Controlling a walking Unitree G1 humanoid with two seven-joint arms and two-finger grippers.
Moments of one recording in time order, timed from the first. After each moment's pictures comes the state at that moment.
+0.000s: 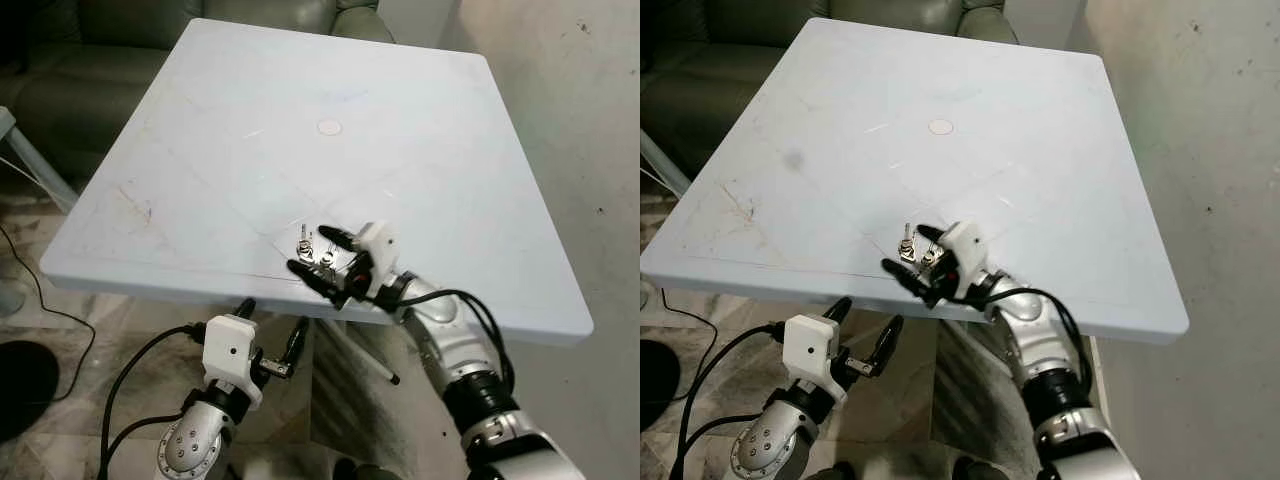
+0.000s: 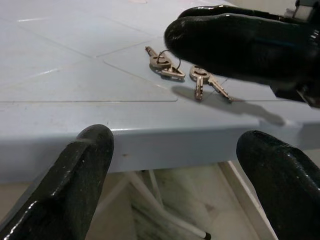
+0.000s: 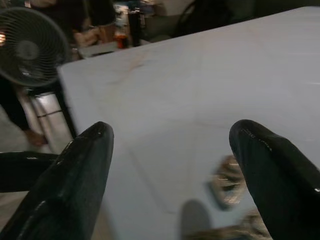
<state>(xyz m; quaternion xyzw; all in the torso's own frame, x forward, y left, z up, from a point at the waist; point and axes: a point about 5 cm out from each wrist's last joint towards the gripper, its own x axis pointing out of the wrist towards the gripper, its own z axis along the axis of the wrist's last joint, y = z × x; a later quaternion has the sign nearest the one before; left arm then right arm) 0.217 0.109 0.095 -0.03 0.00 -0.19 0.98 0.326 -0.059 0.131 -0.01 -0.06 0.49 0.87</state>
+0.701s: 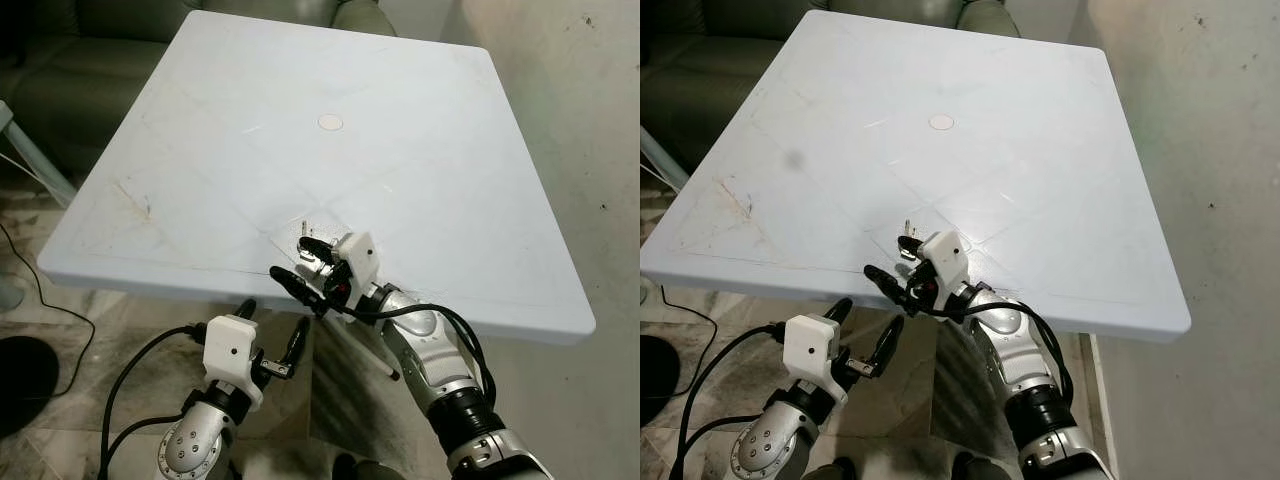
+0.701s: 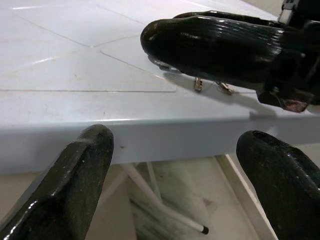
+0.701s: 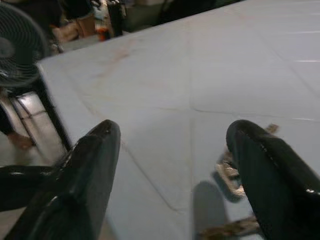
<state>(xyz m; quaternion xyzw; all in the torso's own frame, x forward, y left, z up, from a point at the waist) 0.216 0.108 0.094 -0.03 0.01 -0.19 0.98 0.322 -0.043 0.128 0.01 -0.04 0.44 0.90</state>
